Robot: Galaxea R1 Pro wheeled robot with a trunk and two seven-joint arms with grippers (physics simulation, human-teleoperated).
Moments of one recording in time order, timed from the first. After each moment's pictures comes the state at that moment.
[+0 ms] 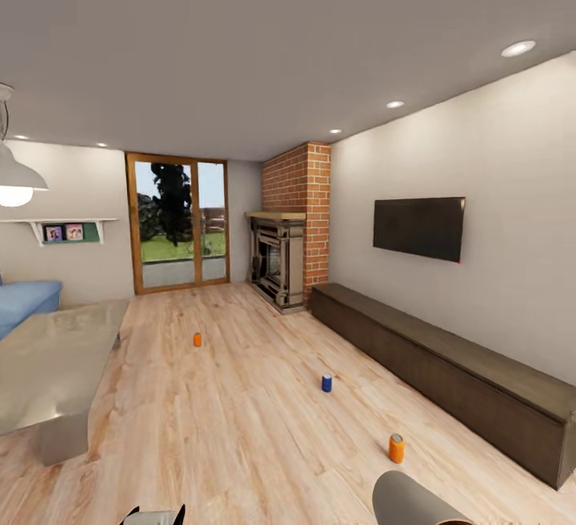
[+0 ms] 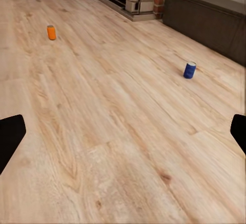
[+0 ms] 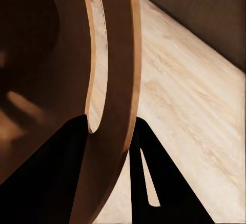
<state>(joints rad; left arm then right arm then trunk) 0.06 0.06 0.06 -0.89 0.09 -0.25 -0.12 -0.11 -0.29 -0.24 -0.19 0.03 -0.56 0.22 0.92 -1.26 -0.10</state>
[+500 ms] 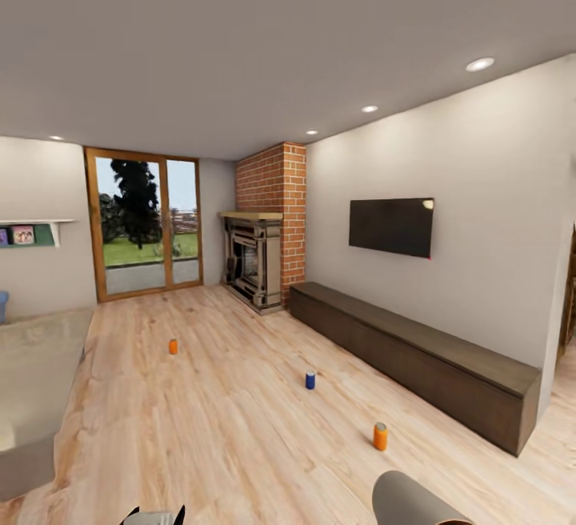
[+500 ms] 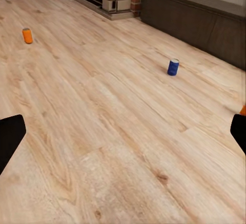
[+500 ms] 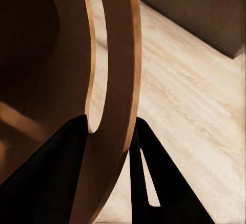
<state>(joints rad) 0.06 0.06 0.06 -0.89 0.09 -0.25 -0.12 -0.11 -0.29 -0.24 -0.19 0.03 -0.56 0.21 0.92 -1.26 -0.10</state>
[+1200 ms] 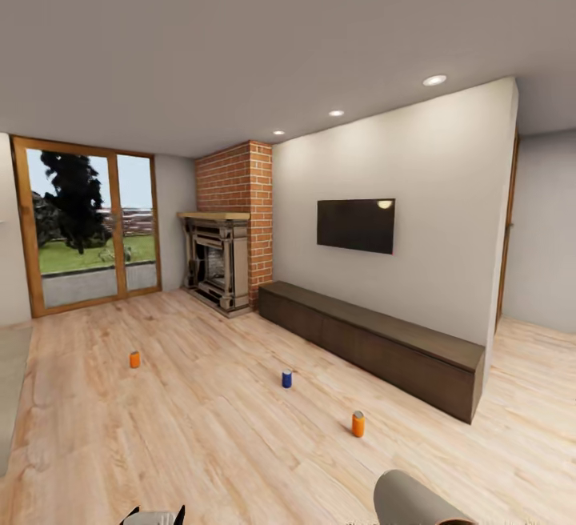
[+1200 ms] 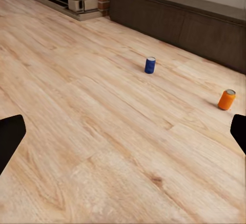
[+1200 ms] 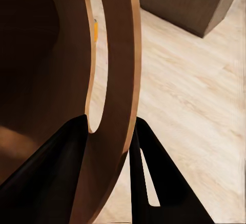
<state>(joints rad) 0.06 0.06 0.06 -0.89 0.09 -0.25 -0.12 -0.11 -0.29 -0.25 -0.19 0.04 -0.56 0.21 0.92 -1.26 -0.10</state>
